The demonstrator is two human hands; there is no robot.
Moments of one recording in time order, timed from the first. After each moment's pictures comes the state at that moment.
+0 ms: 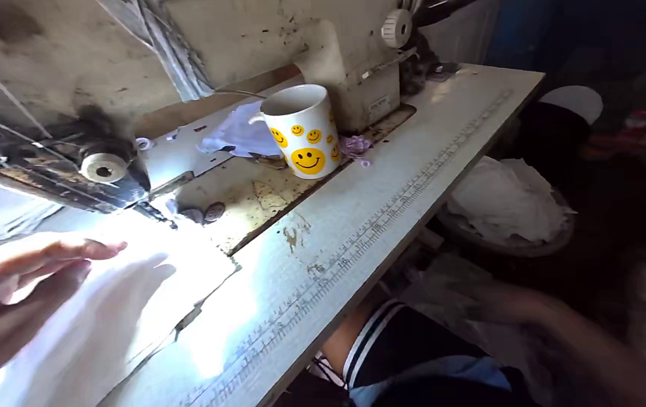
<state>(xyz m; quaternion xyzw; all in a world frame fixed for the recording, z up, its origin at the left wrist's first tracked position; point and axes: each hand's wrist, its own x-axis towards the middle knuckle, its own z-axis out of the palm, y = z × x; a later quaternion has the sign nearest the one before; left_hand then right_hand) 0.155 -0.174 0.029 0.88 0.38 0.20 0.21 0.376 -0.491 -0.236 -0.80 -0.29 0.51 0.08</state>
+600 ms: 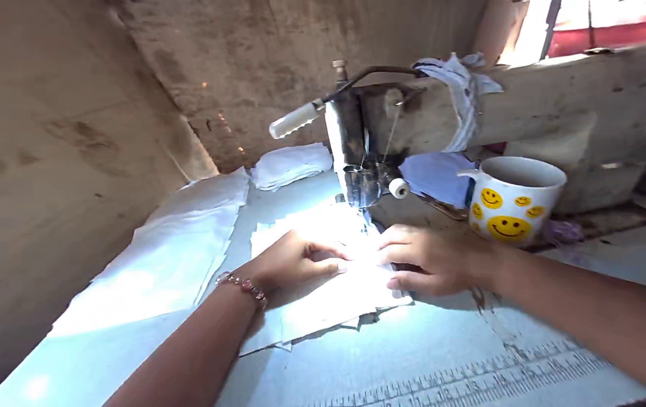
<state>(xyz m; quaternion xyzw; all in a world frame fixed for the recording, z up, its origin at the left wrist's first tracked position) 0.101 -0.014 -0.044 0.94 0.15 0.05 0.31 0.349 -0.162 -0.084 -0.40 -0.88 -0.01 0.25</state>
